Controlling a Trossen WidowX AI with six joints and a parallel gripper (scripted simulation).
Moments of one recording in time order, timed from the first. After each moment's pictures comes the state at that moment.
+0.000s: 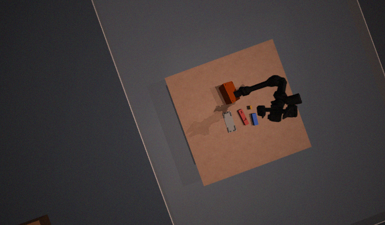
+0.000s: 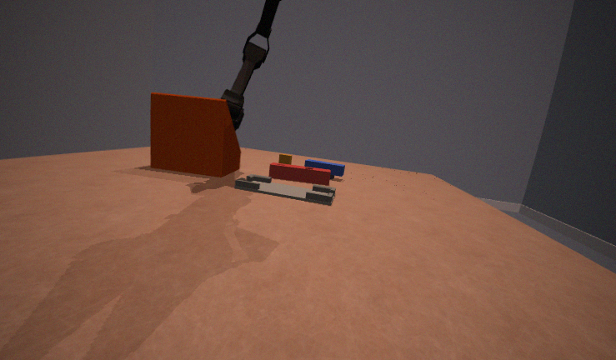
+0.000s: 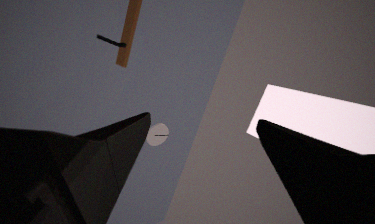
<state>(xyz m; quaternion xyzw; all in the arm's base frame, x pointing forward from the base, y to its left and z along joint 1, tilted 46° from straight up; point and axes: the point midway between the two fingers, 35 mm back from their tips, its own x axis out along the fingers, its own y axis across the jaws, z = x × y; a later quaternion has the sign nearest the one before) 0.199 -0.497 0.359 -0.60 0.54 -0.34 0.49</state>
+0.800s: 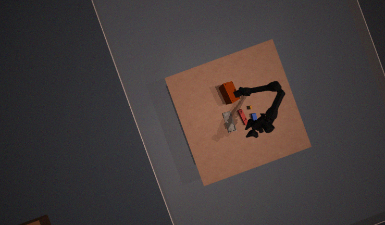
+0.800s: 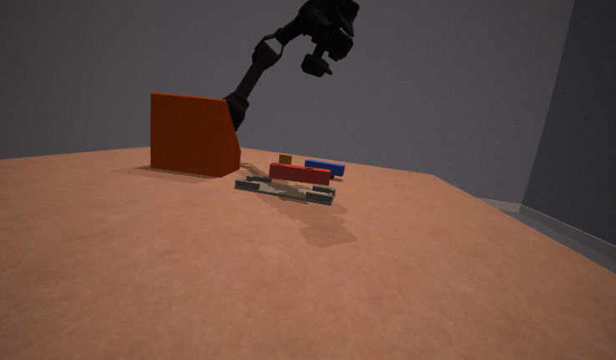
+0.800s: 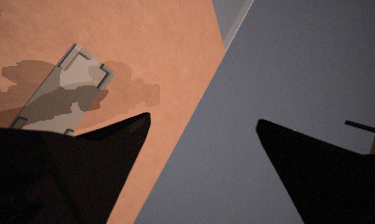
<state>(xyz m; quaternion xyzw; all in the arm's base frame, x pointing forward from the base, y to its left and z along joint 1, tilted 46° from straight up) 0.337 -0.248 0.086 -0.21 0.52 0.12 0.82</state>
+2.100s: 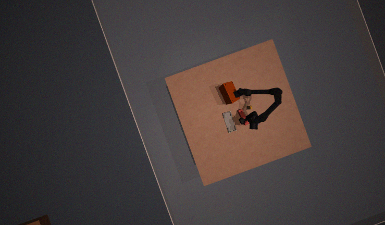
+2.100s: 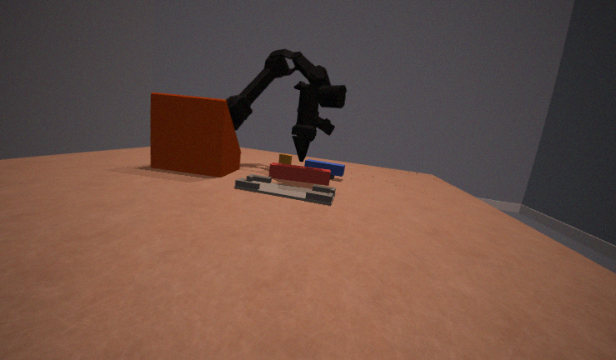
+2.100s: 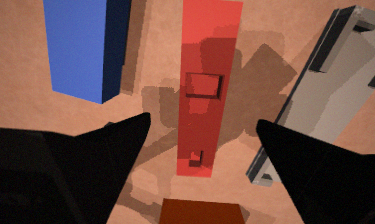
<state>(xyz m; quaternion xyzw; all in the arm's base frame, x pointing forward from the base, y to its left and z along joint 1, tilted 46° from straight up) 0.270 0.015 0.000 0.24 0.65 0.30 0.66</state>
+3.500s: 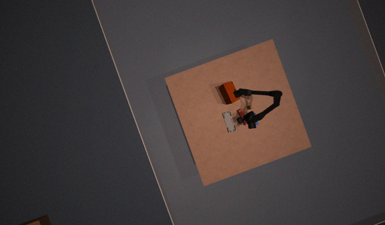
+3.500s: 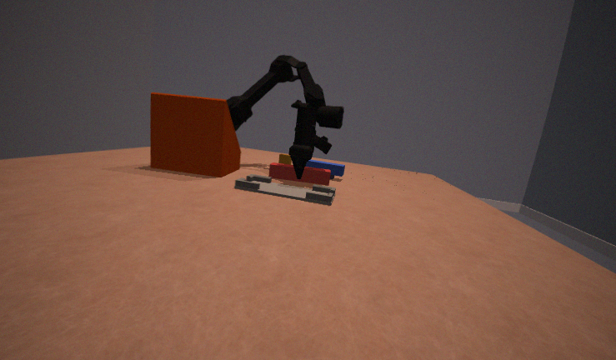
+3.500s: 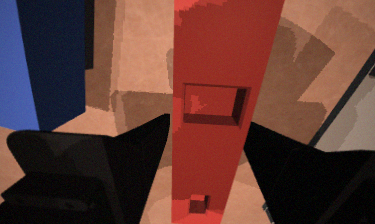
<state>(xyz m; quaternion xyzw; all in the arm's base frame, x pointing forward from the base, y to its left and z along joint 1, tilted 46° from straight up) 0.267 0.054 -0.038 0.25 0.65 0.30 0.66</state>
